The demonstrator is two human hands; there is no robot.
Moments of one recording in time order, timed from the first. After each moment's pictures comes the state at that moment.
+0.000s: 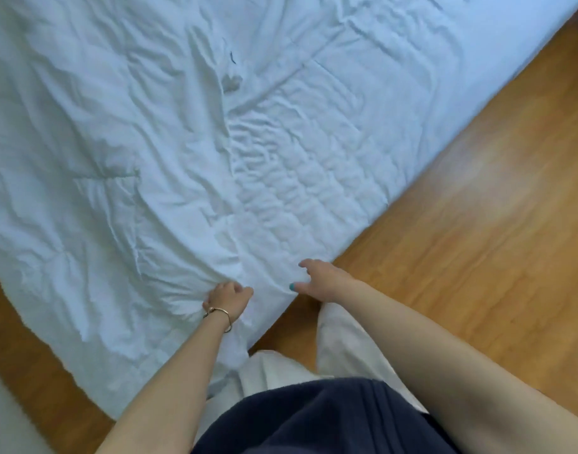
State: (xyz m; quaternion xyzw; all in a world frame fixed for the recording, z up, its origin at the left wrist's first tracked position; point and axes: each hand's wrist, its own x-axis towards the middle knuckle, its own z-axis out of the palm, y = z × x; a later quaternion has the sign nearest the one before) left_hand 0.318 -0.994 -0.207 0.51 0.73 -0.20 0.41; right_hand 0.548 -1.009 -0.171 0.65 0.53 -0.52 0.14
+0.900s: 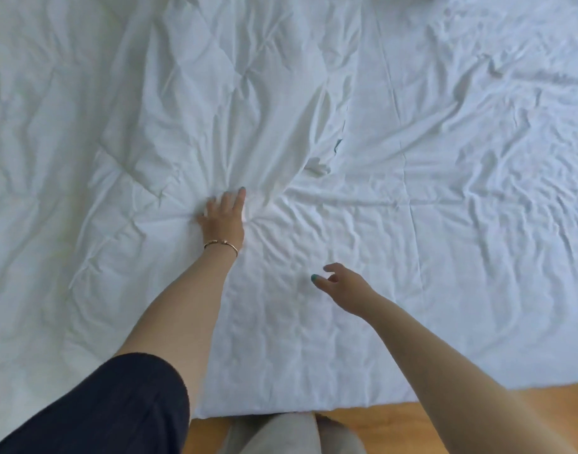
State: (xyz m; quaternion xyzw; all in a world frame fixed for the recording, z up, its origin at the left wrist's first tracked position) left_hand 0.366 -0.697 -0.265 0.49 0.85 -0.10 0.15; right_hand 0.637 -0.690 -0.203 0.58 0.60 -0.52 0.18
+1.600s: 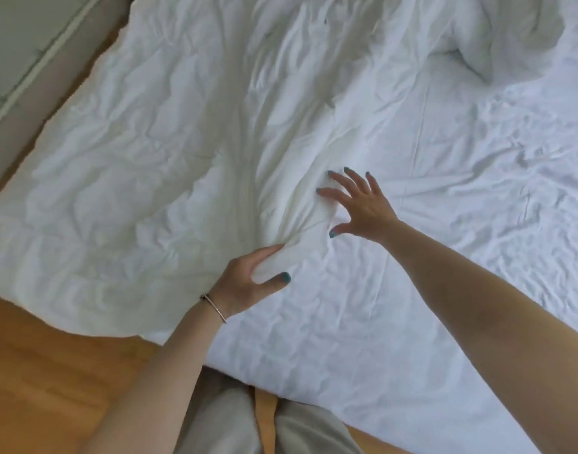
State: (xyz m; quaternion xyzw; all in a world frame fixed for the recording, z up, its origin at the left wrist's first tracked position) left_hand 0.558 -0.796 -0.111 0.30 0.73 0.43 0.44; right_hand 0.652 -0.501 -0.155 0.13 0.99 -0.05 0.10
